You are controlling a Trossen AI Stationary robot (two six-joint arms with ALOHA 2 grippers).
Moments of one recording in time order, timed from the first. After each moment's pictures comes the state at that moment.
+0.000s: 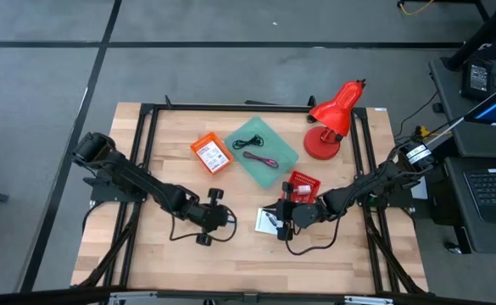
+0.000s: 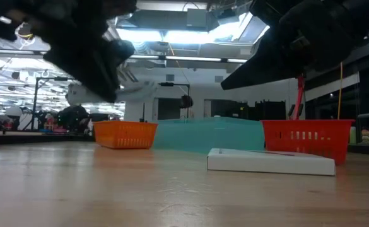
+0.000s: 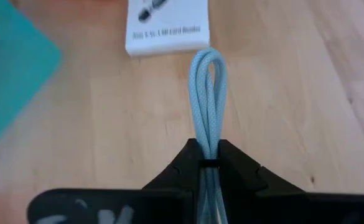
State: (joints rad) left arm -0.43 1.58 0.93 -0.32 -0.26 -0.15; right arm 0.44 1.63 0.73 0.33 0.55 0.12
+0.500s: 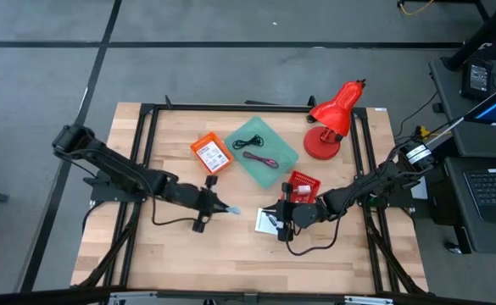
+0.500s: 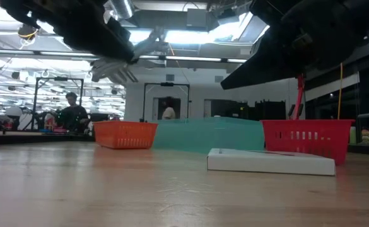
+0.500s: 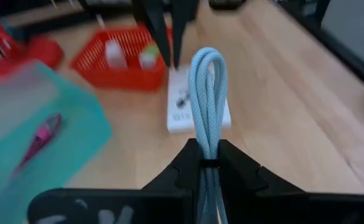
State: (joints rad) left arm -0.35 1.30 0.62 0.16 -0.21 0.02; right arm 0.44 1.63 0.73 0.33 0.52 0.12
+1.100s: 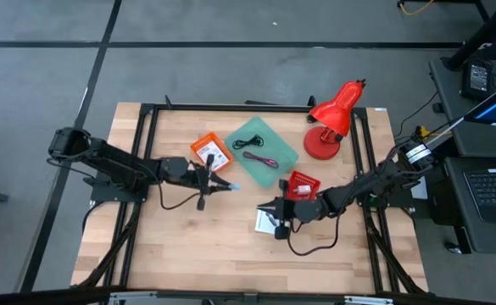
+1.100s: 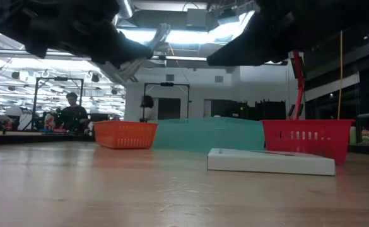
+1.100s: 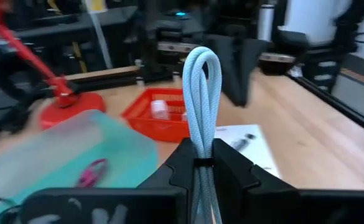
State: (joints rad) left arm -0.07 1.27 0.37 0.73 0.02 0.10; right arm 0.42 1.63 0.73 0.50 0.52 0.01
